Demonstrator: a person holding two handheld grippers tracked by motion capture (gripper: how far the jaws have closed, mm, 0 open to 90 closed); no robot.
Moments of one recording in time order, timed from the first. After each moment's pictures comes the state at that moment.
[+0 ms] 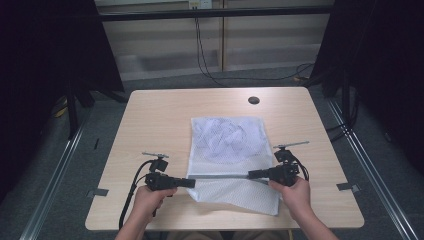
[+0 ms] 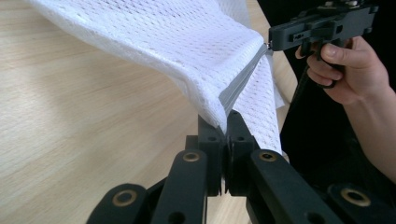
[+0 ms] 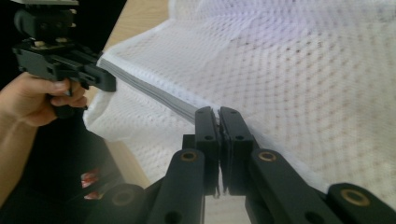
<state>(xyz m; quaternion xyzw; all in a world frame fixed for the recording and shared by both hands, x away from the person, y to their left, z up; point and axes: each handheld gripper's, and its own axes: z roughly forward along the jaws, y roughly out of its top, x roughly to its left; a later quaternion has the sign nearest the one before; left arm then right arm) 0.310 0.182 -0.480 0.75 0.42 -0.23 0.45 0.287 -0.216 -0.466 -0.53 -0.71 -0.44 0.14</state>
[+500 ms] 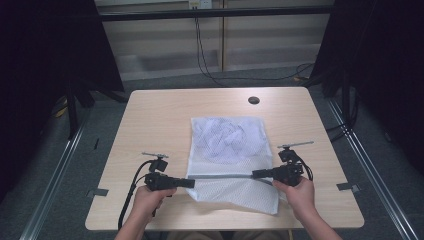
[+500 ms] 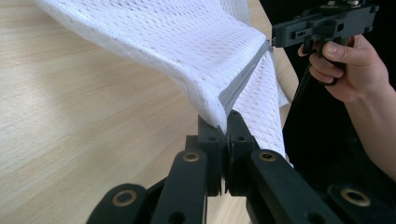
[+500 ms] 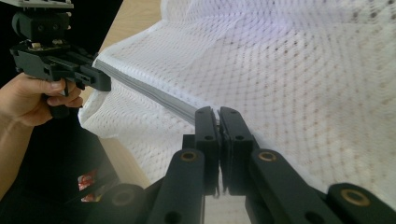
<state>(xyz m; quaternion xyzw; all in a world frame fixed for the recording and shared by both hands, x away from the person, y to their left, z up) 0.311 0.184 -0.481 0.75 0.42 -0.23 0.45 0.285 -0.227 -0.466 -0.54 -0.71 -0.44 0.14</state>
